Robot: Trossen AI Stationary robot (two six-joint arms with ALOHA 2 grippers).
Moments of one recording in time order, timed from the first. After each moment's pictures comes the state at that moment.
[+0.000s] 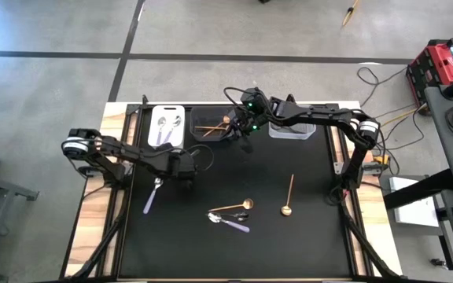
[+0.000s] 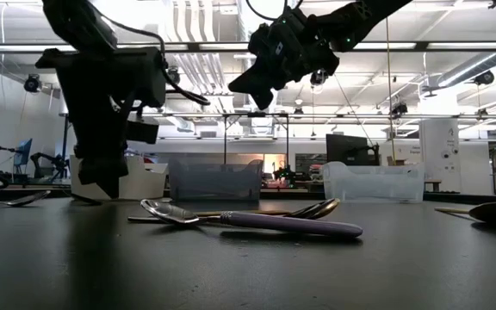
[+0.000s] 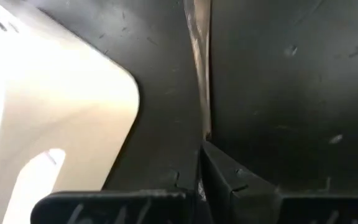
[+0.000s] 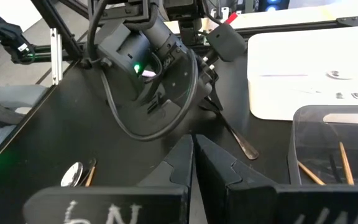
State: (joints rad) left arm -0.02 1.57 0.71 -0.65 -0.56 -0.49; right arm -0.42 1.79 1.37 -0.12 -0.71 -0.17
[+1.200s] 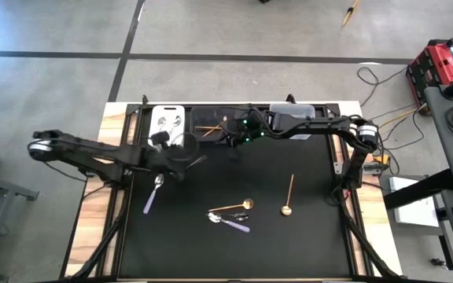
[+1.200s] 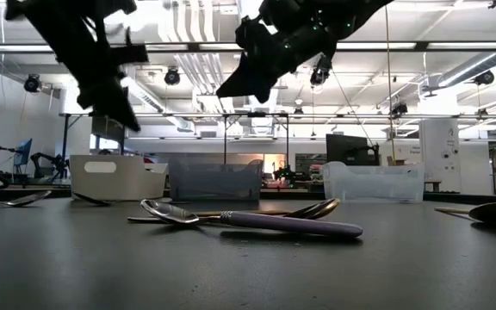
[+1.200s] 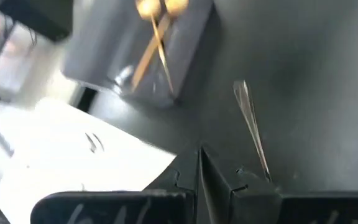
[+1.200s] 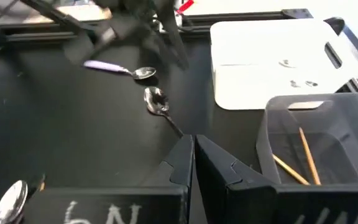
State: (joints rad) left arm -0.06 1.13 0.69 -0.60 -0.64 -0.16; right arm -0.27 1.79 1.37 -0.12 -0.31 -0.12
